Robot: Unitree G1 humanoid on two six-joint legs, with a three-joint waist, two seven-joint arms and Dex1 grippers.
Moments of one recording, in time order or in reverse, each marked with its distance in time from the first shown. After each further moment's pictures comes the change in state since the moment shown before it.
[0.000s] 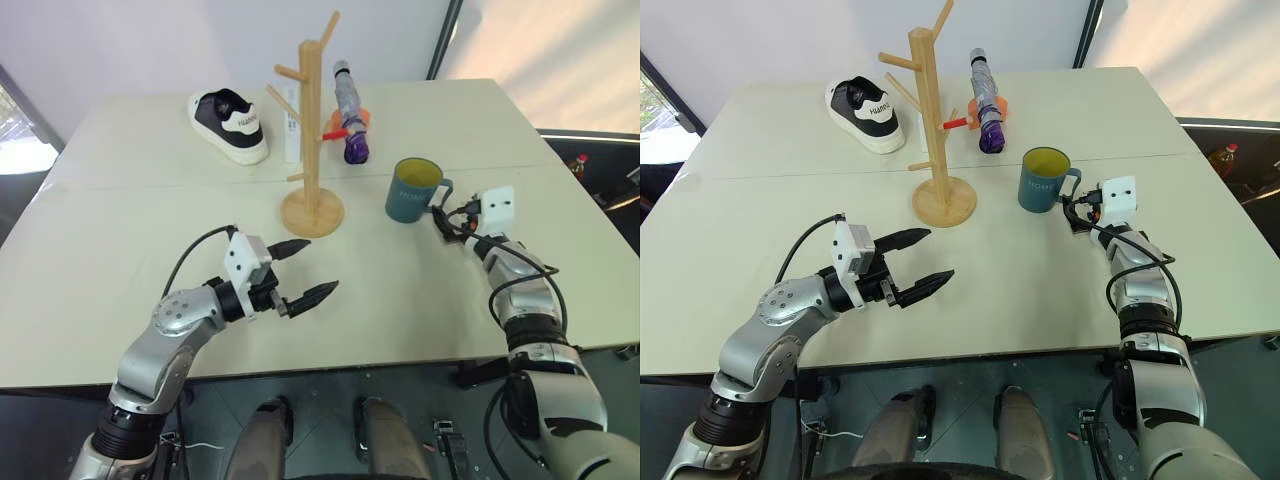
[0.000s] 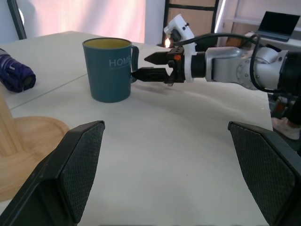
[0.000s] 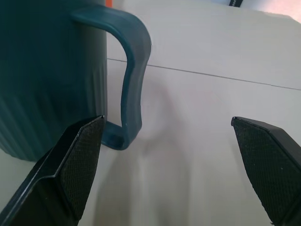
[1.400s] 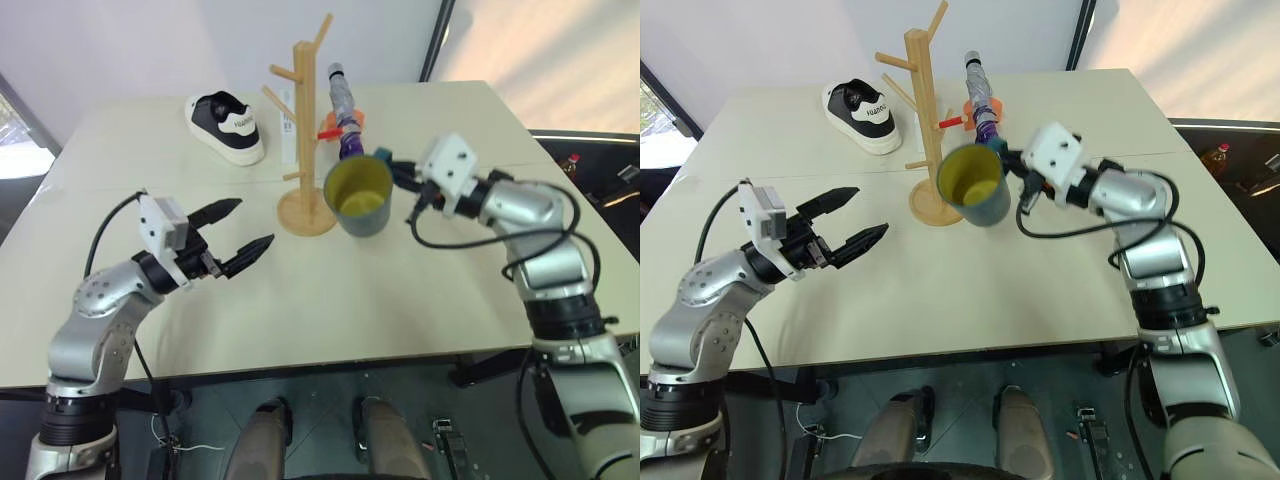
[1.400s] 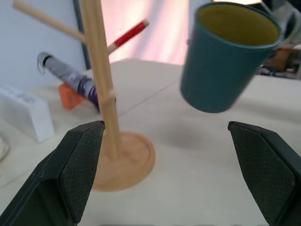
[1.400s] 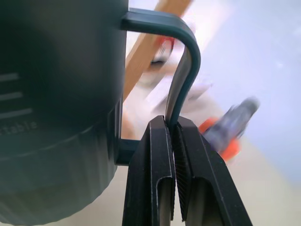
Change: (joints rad) left arm -0.056 0.131 0.311 0.086 -0.161 -0.012 -0.077; right arm -0.118 -0.159 0.275 -0.750 -0.051 0.240 0.436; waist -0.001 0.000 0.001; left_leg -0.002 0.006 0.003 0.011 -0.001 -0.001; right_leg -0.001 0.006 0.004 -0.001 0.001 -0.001
